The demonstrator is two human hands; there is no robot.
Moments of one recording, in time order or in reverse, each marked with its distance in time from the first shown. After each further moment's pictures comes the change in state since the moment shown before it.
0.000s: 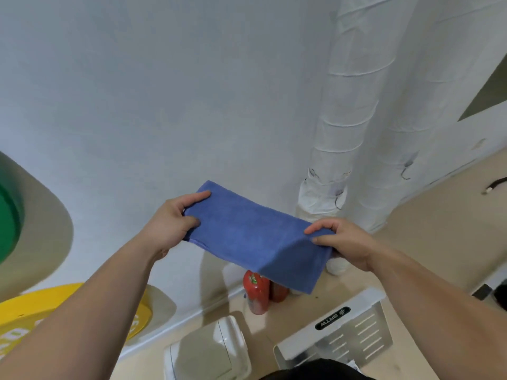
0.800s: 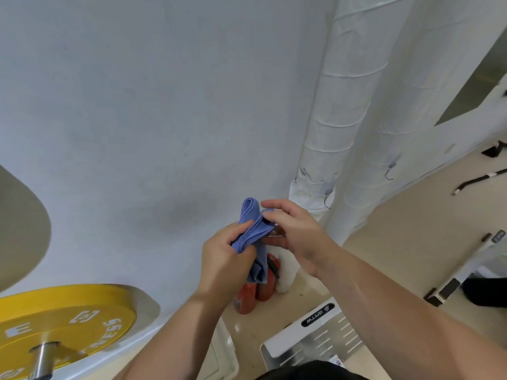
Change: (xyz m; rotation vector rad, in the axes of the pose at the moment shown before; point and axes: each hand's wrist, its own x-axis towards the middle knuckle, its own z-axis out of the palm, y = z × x) left_hand -0.069 0.007 0.115 -0.159 0.148 0.225; right_hand -0.032 -0.069 0.096 0.345 0.080 -0.127
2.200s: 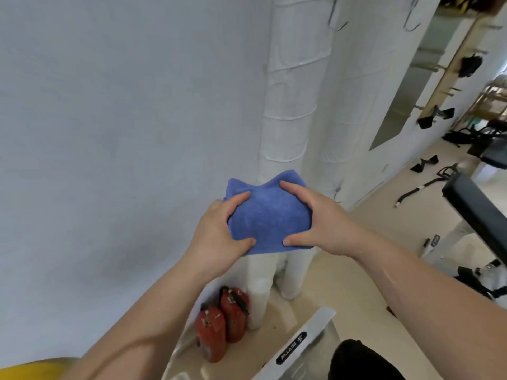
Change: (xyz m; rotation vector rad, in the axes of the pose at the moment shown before) left_hand 0.078 0.068 0.039 0.289 -0.290 0.242; right_hand -0.009 -0.078 -0.125 -0.957 0.097 -0.373
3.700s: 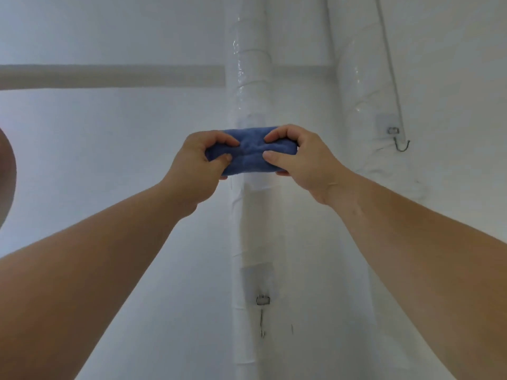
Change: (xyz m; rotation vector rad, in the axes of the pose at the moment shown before) left_hand 0.225 0.485 -0.089 0.318 0.878 0.638; right_hand 0.205 -0.153 -0.464 0.684 0.277 -1.127
